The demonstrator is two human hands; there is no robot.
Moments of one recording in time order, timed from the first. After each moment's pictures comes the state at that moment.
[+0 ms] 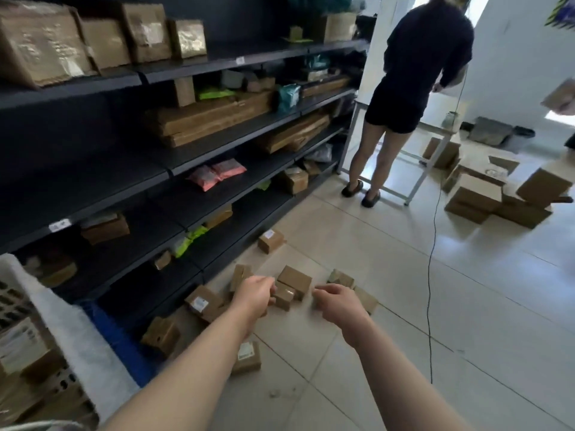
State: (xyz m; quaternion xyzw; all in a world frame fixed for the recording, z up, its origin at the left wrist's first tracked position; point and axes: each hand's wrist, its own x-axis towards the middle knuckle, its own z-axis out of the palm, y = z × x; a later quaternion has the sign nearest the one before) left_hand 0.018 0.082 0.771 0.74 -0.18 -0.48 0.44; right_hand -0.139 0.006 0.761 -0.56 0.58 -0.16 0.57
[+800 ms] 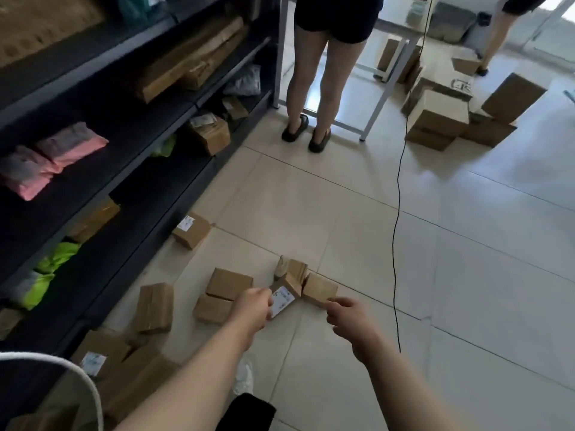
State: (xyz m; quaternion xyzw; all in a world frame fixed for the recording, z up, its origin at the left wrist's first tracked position) left_hand -0.040 -0.345 0.568 0.74 -0.15 -0.59 0.29; right_hand -0.231 -0.372 0.566 -0.36 0.72 -0.15 0.58
